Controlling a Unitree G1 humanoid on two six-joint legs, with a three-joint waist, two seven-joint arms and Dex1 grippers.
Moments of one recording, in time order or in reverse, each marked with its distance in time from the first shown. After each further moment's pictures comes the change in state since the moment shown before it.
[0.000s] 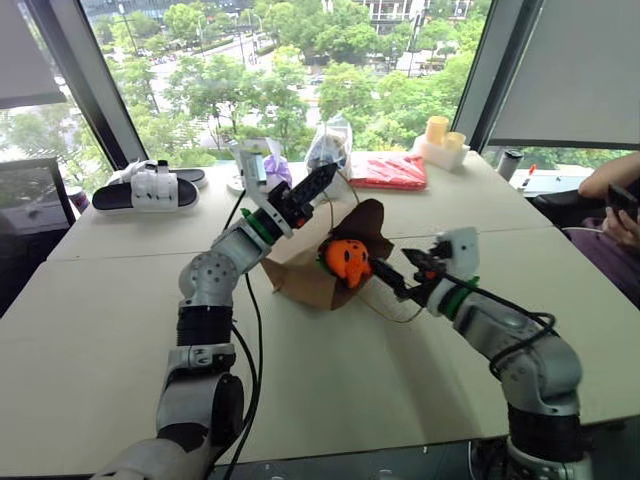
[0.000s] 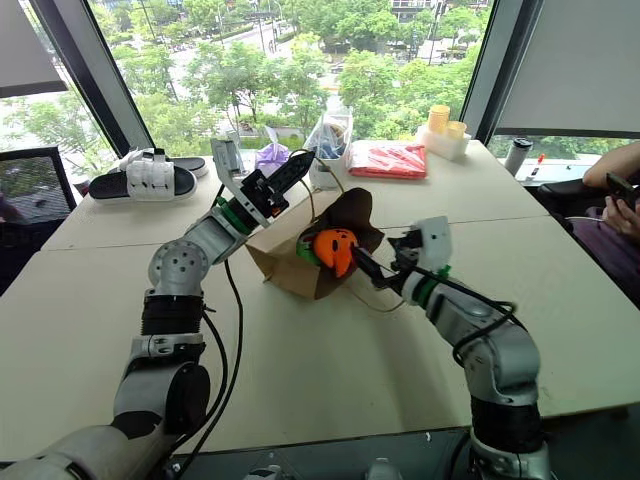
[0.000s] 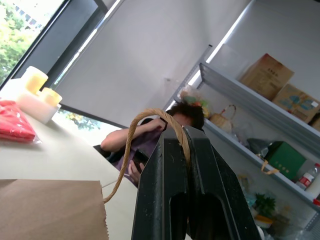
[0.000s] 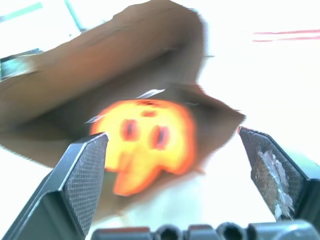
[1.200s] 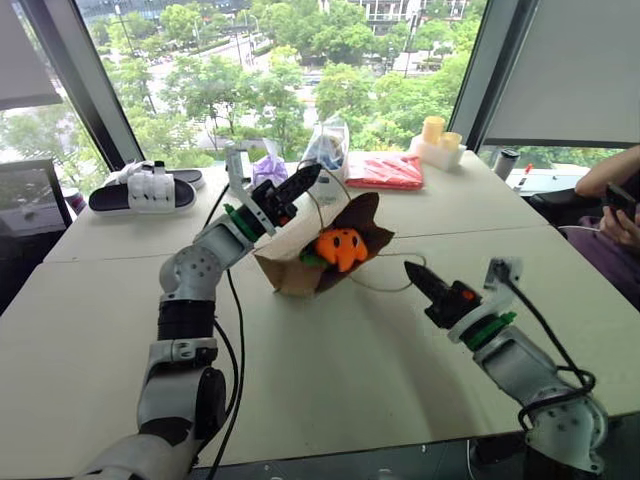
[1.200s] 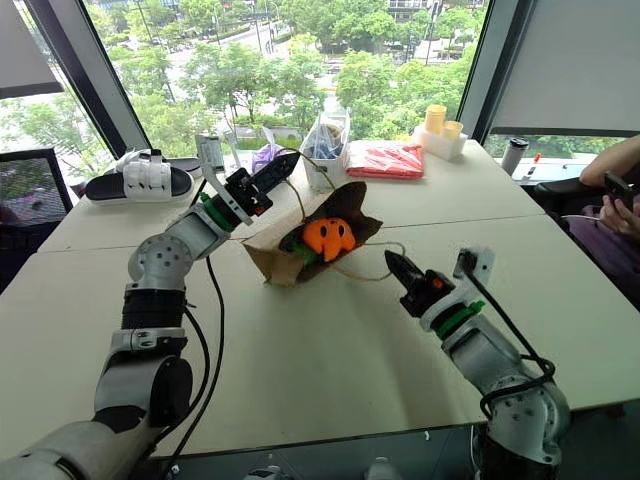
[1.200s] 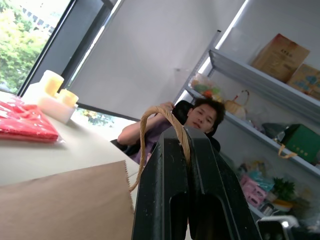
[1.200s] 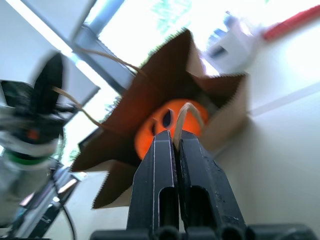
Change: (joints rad) left arm -0.009 0.153 -0.018 0.002 0.016 0.043 -0.060; right arm -0.002 0.067 -0.191 -0.098 0.697 0.014 -0.162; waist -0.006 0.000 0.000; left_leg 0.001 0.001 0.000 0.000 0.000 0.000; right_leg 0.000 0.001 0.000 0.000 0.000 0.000
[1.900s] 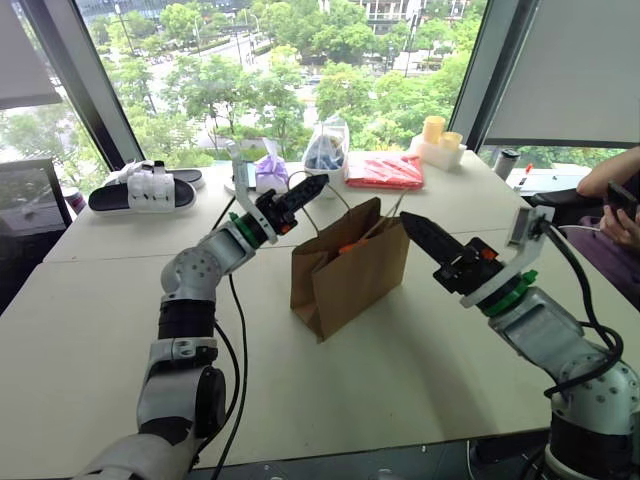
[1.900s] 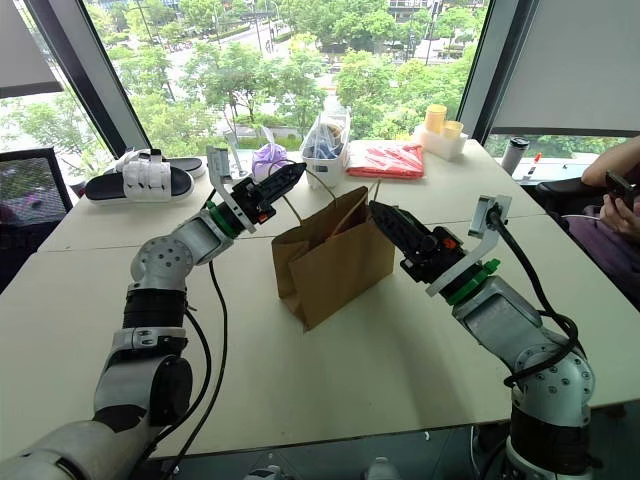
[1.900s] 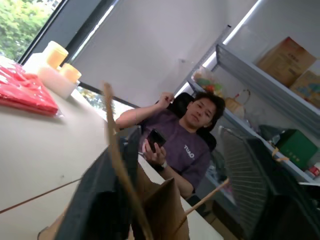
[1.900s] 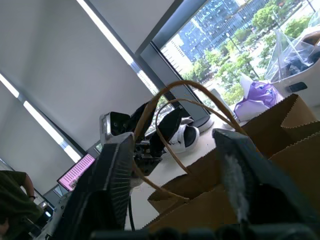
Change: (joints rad) left arm 0.011 -0.056 -0.007 0.095 0.009 0.021 -0.009; right arm 0.004 -0.136 0.140 0.028 0.195 -0.158 -0.047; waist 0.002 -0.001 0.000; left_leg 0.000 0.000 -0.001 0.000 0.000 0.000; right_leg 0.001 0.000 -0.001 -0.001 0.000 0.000
